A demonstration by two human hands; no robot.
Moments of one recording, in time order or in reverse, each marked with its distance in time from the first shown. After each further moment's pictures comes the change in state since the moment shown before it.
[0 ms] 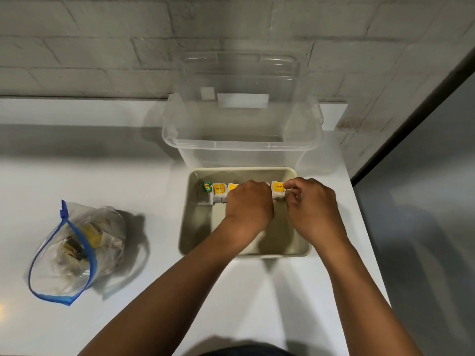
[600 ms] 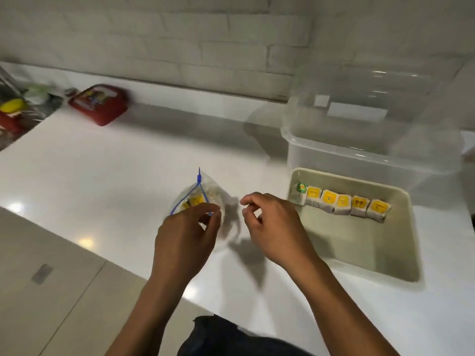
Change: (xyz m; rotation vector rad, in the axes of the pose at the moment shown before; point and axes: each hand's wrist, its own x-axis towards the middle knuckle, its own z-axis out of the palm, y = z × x) left_hand -0.207 -0.196 -0.051 -0.384 0.445 -0.527; right_hand -0.085 -0.180 0.093 0.199 -0.388 -0.435
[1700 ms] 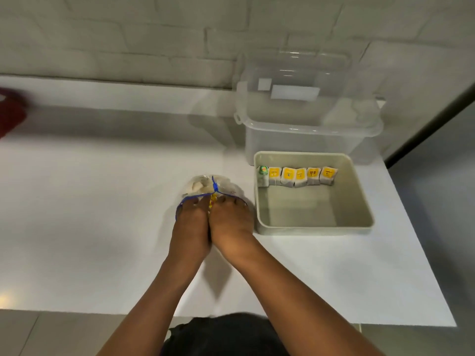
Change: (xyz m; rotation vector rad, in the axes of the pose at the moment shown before) left_hand 0.053 -0.046 0.087 0.003 -0.287 0.346; right_hand 0.034 -0.017 0.094 -0.513 -0.082 0.372
